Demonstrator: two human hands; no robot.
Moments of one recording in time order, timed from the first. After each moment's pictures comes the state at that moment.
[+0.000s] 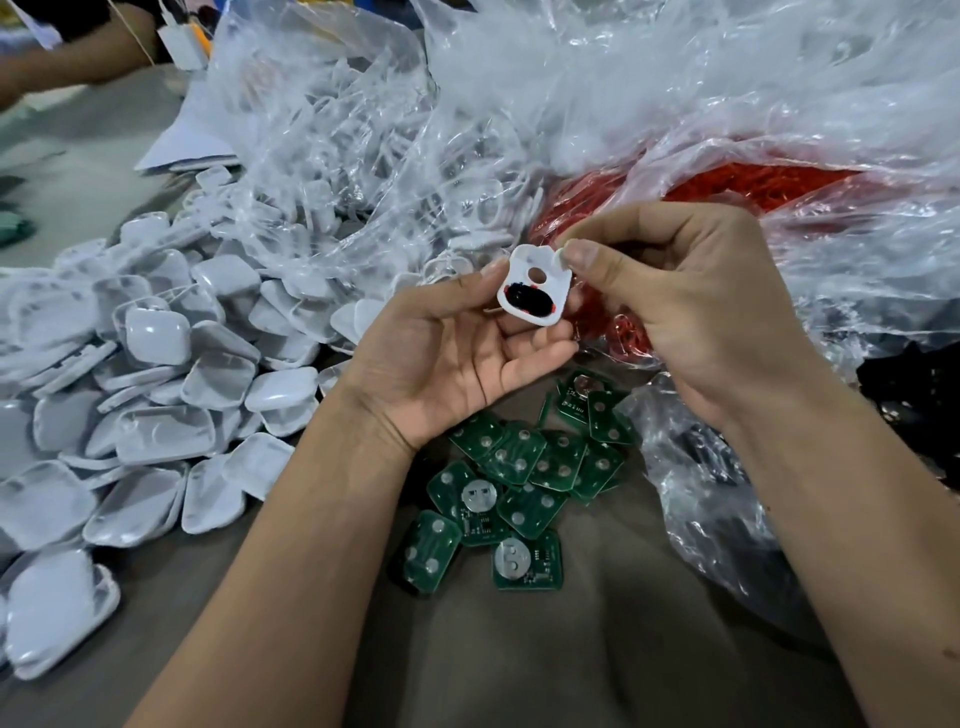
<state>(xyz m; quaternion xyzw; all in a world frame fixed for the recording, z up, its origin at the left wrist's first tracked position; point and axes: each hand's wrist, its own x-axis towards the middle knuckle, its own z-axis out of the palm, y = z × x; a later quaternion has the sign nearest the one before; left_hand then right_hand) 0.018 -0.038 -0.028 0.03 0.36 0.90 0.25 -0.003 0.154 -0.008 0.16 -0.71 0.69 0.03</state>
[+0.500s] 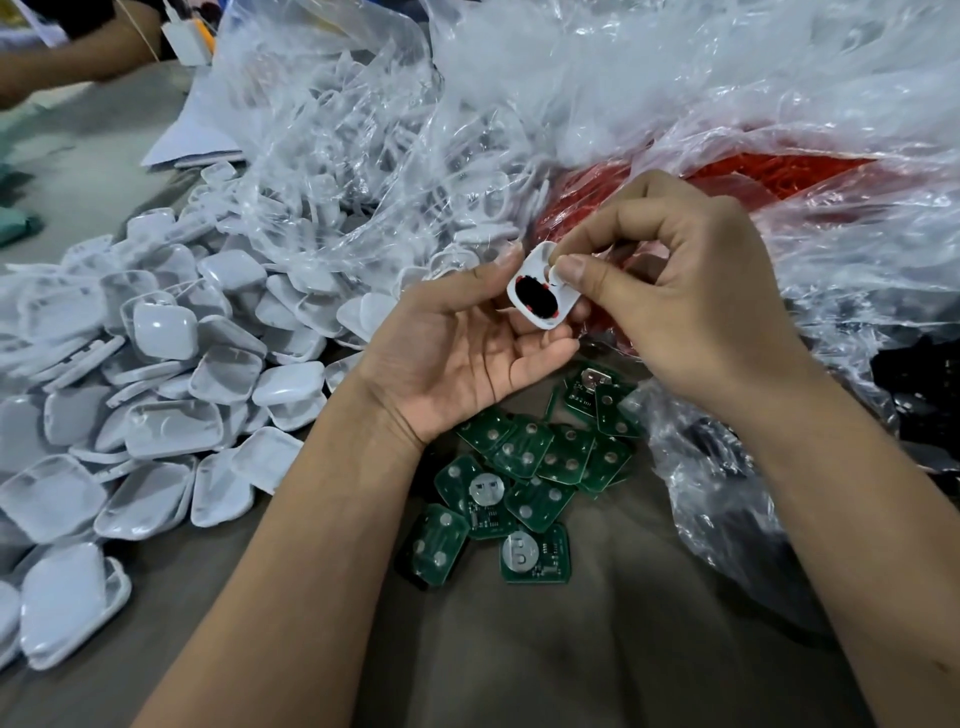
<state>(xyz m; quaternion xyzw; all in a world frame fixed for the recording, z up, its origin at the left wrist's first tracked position) 0.017 -0.039 -0.031 0.03 0.38 0.89 0.26 -0.001 0.149 -0.006 0.22 -0.84 0.48 0.13</state>
